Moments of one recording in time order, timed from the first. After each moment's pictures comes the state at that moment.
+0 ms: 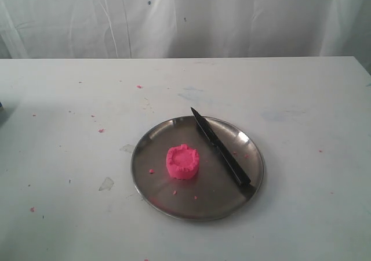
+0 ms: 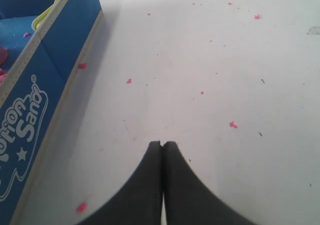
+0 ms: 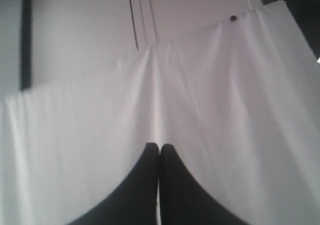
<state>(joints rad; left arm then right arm) 0.06 0.00 0.02 0.13 0.49 -0.03 0.01 0.00 0.00 -0.21 -0.72 0.59</state>
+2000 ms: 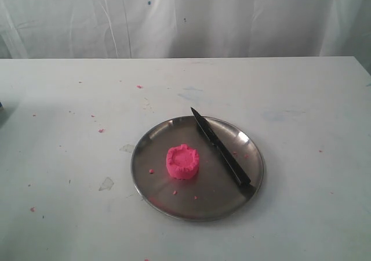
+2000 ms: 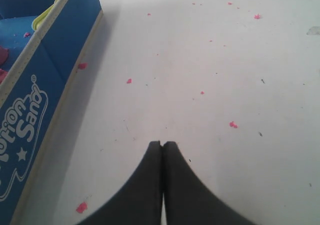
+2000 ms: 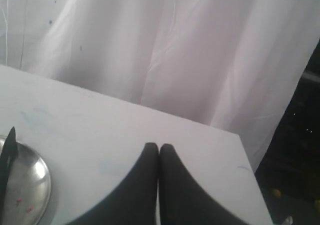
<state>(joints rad) 0.06 0.00 0.02 0.13 0.49 -0.03 0.01 0.51 -0.25 -0.80 -0.13 0.55</state>
